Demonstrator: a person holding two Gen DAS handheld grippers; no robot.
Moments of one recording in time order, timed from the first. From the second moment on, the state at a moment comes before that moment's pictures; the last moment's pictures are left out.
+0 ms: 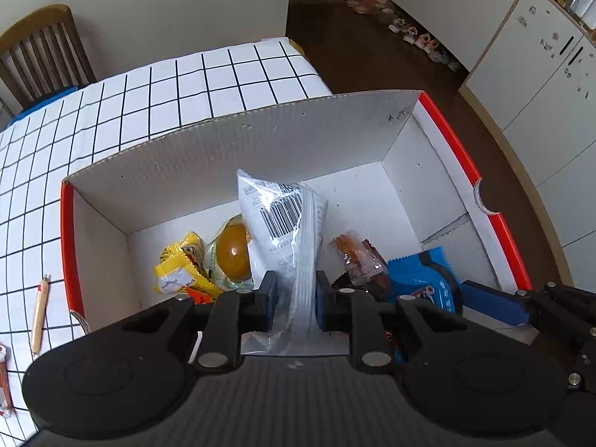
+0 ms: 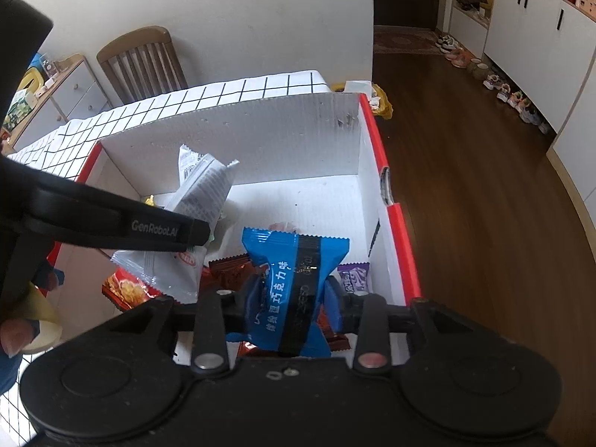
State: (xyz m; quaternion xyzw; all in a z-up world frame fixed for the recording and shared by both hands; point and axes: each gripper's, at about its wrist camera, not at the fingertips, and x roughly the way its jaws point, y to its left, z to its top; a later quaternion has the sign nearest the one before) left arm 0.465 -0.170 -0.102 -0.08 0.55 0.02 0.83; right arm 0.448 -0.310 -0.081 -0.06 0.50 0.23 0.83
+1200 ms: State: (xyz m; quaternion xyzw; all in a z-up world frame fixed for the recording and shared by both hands) left arm 0.323 -0.136 -0.001 -0.10 0.41 0.05 0.91; right arm 0.375 -0.325 0.004 -0.05 0.39 0.28 0.88
